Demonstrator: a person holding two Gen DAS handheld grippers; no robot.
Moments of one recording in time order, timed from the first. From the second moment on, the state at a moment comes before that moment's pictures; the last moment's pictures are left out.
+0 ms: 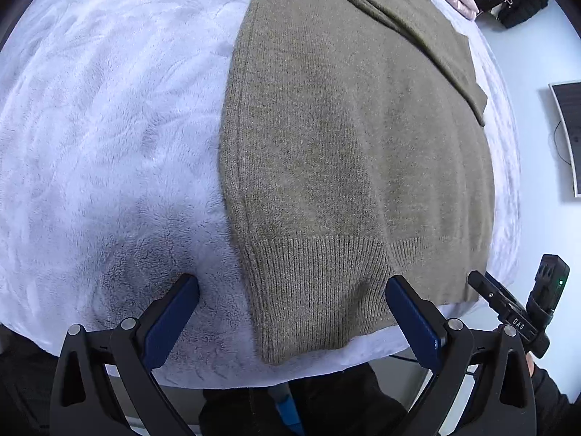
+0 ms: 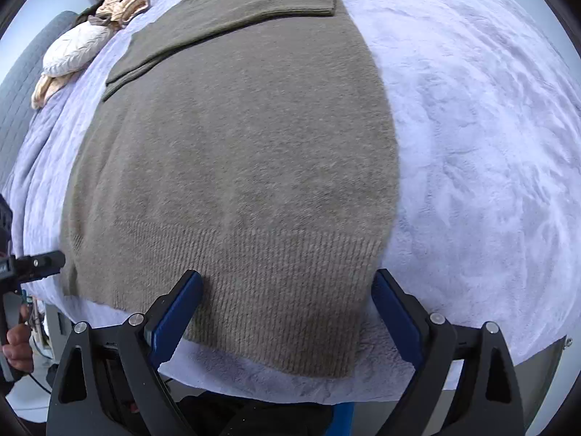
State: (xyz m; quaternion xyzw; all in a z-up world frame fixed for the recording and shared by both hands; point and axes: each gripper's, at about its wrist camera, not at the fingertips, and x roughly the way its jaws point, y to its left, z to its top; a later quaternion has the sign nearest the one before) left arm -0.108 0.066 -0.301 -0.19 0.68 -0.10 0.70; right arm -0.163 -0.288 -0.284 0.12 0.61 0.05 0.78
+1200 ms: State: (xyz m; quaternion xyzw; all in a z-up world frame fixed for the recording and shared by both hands) left arm -0.080 0.001 -0.303 -0.06 0.72 -0.07 0.69; right arm -0.126 -0.268 -0.311 0.16 0.66 0.12 0.72
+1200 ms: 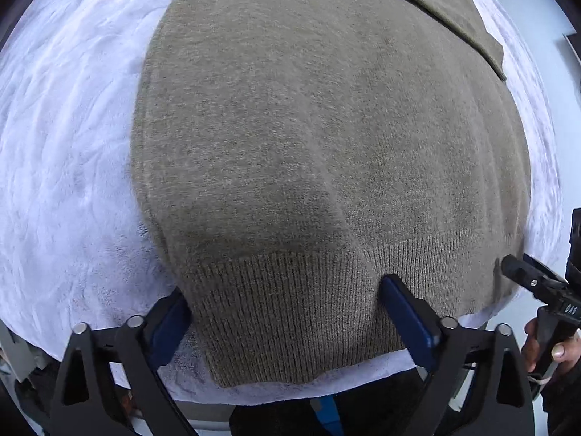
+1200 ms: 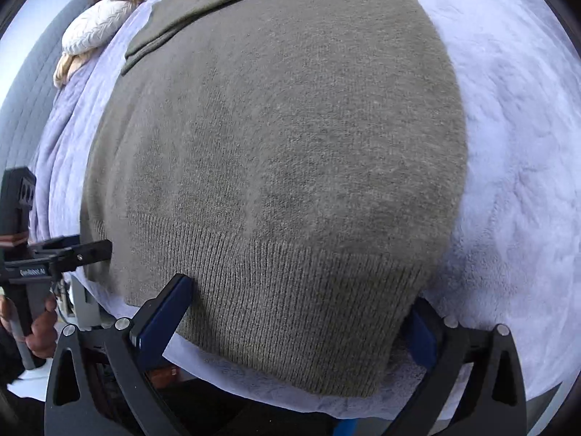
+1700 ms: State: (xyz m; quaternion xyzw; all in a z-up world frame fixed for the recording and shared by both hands) left arm -0.082 0.024 -0.252 -0.07 0.70 -0.10 0.70; right arm -0.114 -0.281 -0.284 0.21 0.66 0.10 0.72
